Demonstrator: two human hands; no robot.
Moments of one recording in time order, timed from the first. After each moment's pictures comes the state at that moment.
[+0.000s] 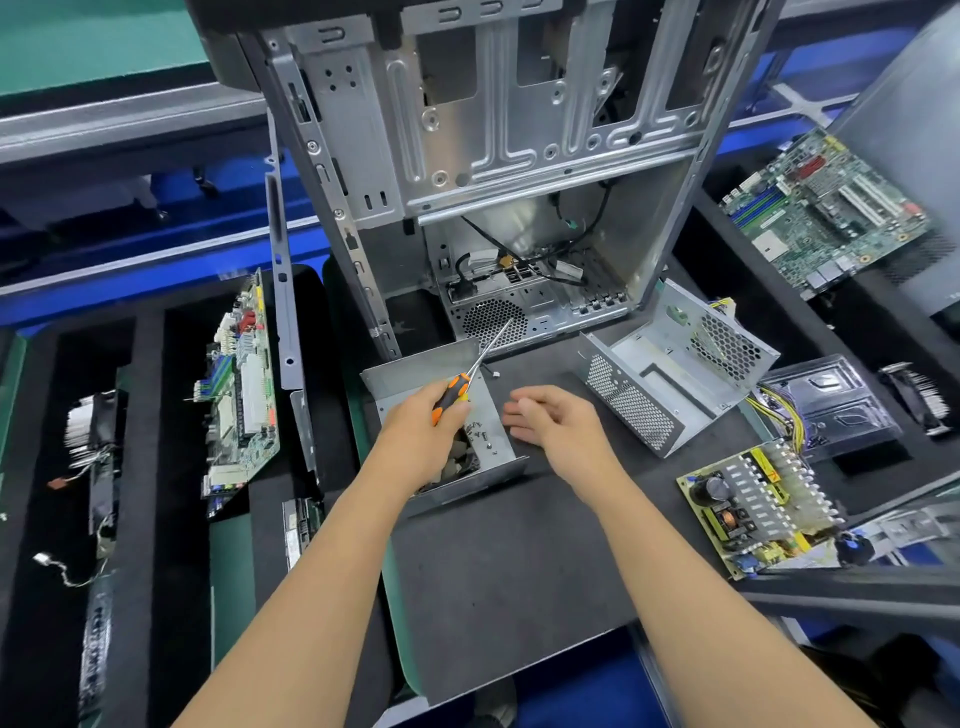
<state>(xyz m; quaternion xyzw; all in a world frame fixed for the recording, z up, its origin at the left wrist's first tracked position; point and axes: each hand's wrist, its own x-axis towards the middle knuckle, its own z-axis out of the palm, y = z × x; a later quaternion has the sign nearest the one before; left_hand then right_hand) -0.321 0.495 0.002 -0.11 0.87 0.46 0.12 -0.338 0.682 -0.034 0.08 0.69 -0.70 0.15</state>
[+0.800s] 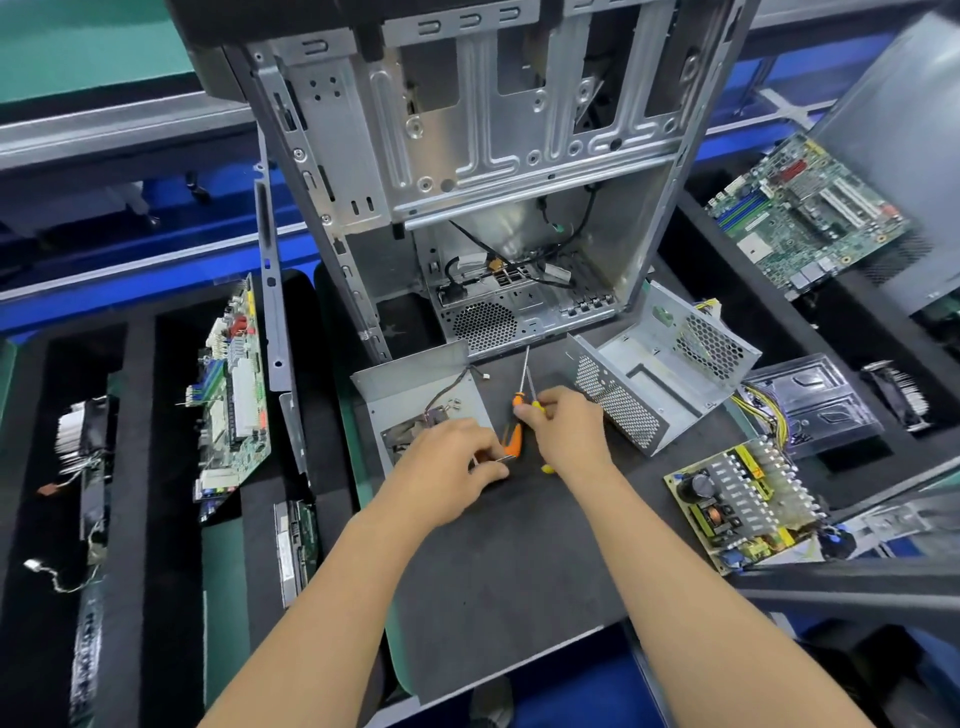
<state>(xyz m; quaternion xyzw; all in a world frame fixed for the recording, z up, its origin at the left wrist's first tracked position) -0.300 0.520 0.006 0.10 0.93 0.31 0.13 -0.351 0.686 -0.025 0.15 0.89 -0.42 0.12</state>
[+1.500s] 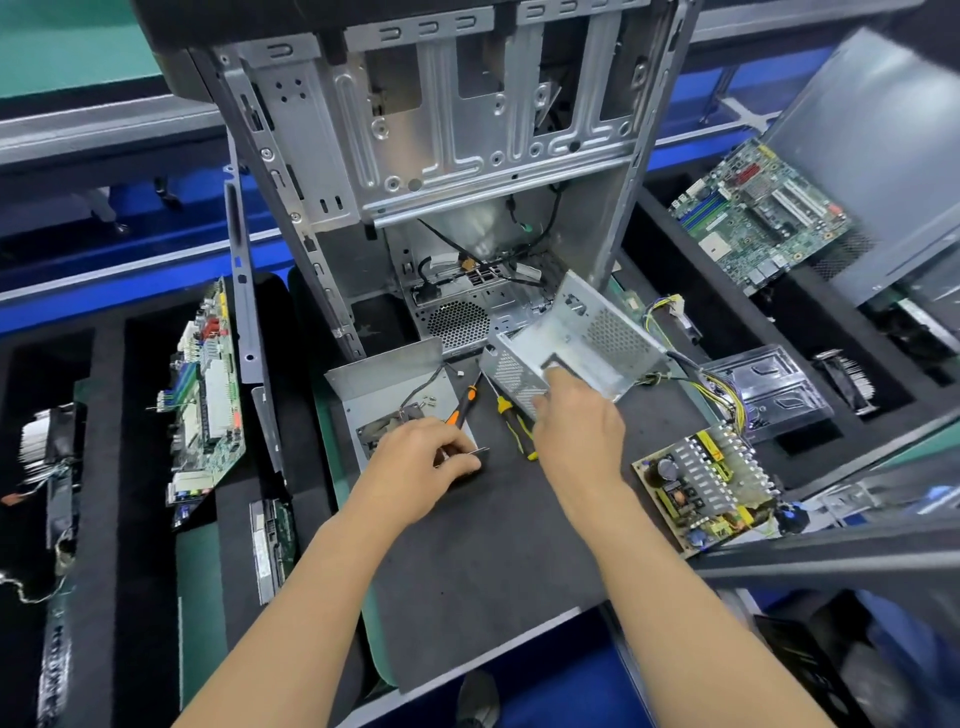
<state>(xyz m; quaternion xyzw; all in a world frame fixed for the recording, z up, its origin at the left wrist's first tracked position) -0.289 0.518 0.001 0.06 0.92 0.37 0.10 -0.318 0.705 0.012 0.04 0.98 -0.14 -0.10</state>
